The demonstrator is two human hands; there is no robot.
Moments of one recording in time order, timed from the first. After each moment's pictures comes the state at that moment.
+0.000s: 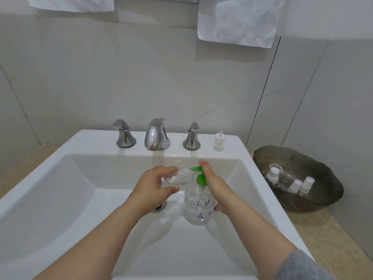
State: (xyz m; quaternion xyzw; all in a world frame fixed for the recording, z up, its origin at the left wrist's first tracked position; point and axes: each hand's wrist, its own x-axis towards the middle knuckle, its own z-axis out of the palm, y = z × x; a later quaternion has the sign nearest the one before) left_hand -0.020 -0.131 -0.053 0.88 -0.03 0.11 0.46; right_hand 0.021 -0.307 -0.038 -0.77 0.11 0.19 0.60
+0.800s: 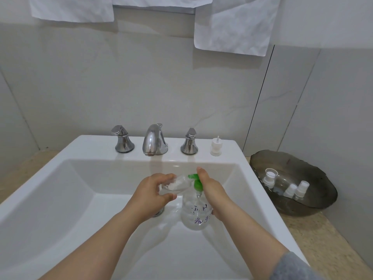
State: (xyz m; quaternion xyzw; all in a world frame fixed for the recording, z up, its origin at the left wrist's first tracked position) left_hand -0.022 -0.132 -0.055 0.88 -0.02 0.09 0.46; right_hand 0.024 -0.304 -0.045 -0.80 0.10 0.16 0.57
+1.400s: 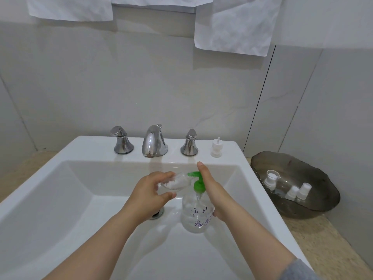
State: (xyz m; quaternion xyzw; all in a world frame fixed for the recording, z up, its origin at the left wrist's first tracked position) left_hand -0.022 -0.131 -0.050 0.88 -0.03 0.12 0.47; right_hand 0.026 -0.311 -0.041 -0.76 0.10 0.19 0.61
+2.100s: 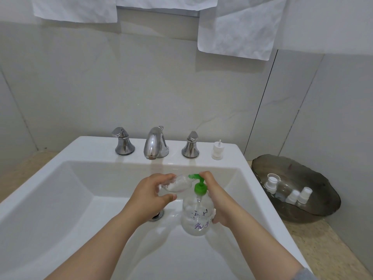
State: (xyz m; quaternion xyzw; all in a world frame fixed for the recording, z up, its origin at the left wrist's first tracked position) left_hand -0.021 -0.130 -0.049 0.87 -0.02 0.10 0.48; right_hand 0.027 -0.316 -0.050 -0.74 0.10 0.24 0.62
